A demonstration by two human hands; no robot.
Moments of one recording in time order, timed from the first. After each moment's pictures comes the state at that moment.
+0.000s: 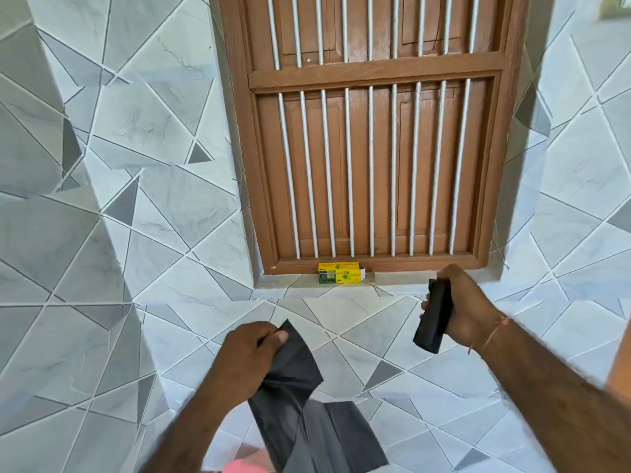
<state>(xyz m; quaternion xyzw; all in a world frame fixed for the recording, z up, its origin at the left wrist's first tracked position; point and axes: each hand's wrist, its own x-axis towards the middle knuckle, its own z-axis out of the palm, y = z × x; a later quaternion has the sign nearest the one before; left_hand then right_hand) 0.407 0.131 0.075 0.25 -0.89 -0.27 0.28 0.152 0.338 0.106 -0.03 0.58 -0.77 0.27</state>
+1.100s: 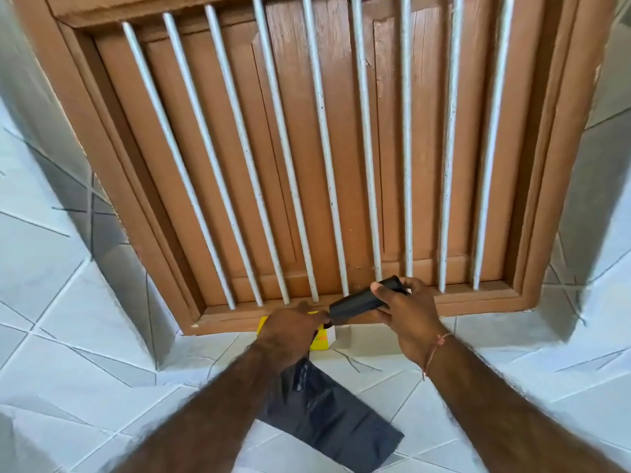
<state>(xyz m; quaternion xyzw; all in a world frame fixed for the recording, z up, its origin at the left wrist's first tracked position) -0.024 0.003 0.042 0.17 -0.98 0.09 -0.02 -0.137 0.159 0.048 -0.05 0.55 -0.80 0.22</state>
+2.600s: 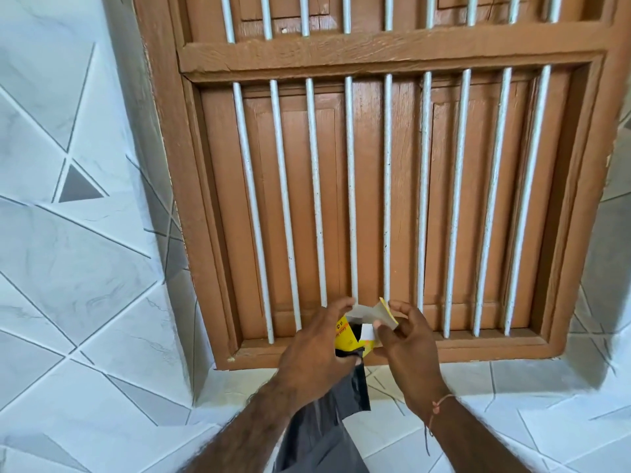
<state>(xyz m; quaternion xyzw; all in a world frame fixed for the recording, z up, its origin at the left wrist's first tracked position) 0.060 -0.022 0.088 0.09 -0.93 -0.24 0.26 -0.027 0.104 0.076 -0.22 0.64 -0.73 0.00</state>
